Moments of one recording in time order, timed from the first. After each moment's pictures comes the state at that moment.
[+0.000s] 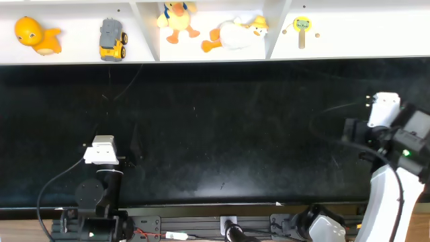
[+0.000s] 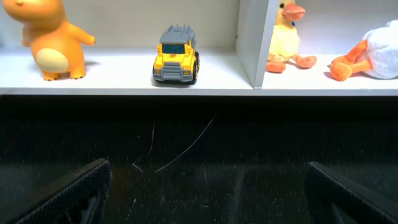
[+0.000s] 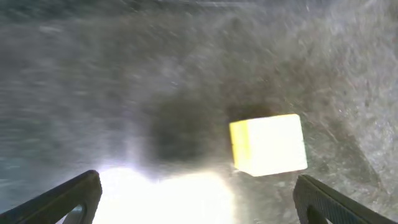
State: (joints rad) left arm -0.03 0.01 0.01 -0.08 -0.02 -0.03; right arm -0.58 1.12 0.83 -0.71 -0.12 -0.45
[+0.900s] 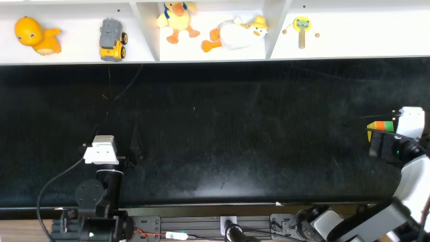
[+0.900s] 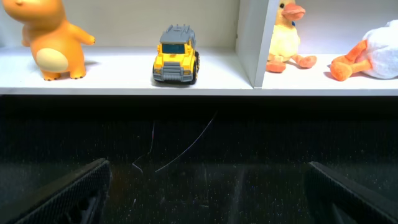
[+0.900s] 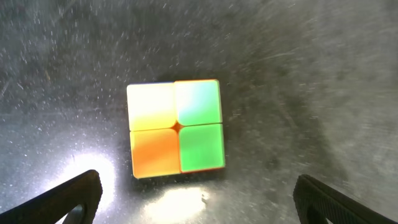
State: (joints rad) left arm -0.03 0.01 0.01 -0.08 -0.02 -0.03; right arm -0.89 1.40 0.83 -0.53 -0.22 -0.77
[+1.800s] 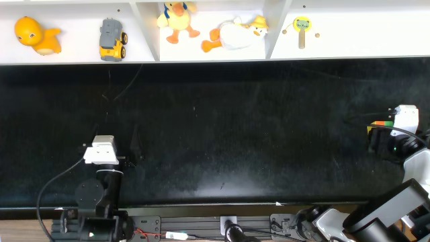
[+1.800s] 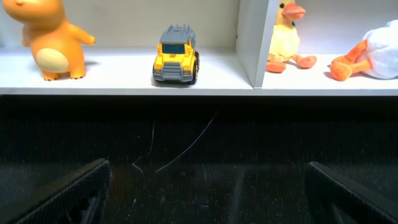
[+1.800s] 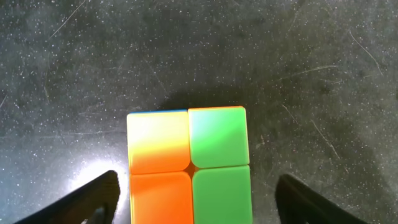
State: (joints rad) left arm -0.03 0.01 0.01 -0.08 -0.02 -0.03; right arm -0.89 1.51 0.83 -0.45 -0.30 -0.75
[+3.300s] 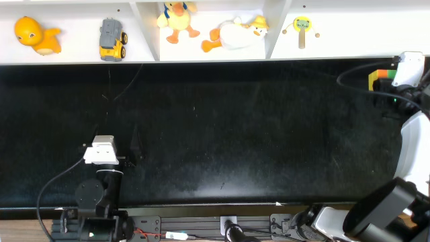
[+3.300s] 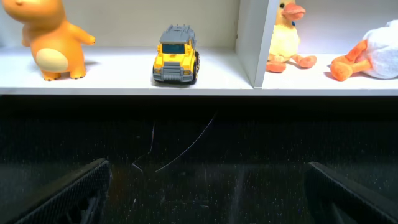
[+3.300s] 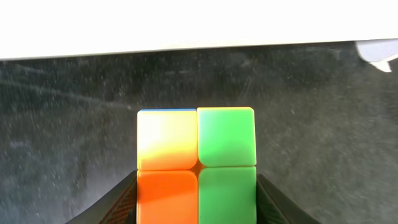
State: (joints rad) left arm -0.03 0.01 0.01 -0.08 -0.02 -0.03; right arm -0.59 1.55 1.16 -0.52 -0.25 -0.42
